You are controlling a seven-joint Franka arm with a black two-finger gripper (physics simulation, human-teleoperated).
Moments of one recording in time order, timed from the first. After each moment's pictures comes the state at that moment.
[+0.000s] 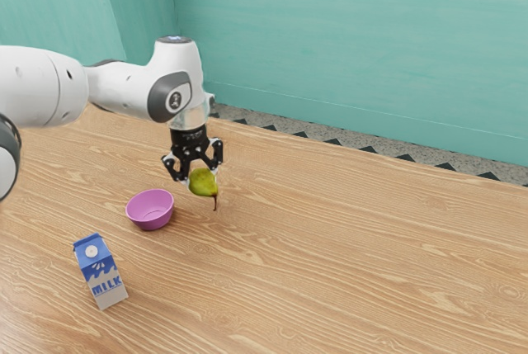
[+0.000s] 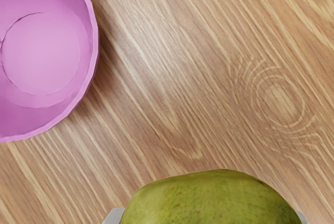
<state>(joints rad) -0.10 0.38 0.12 -1.73 -0.01 2.05 -0.97</state>
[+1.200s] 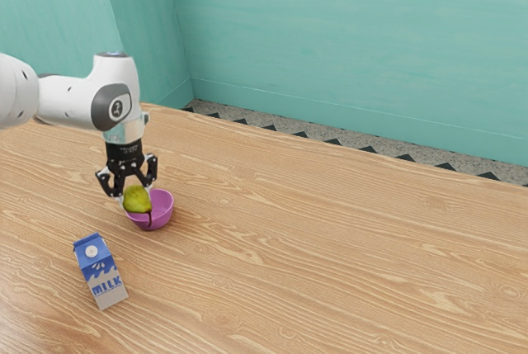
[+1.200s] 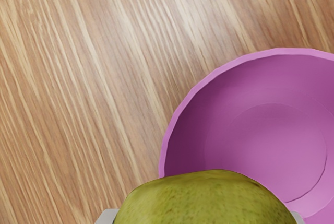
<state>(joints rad) 0.09 0.31 0.16 -1.89 0.03 2.00 -0.95</state>
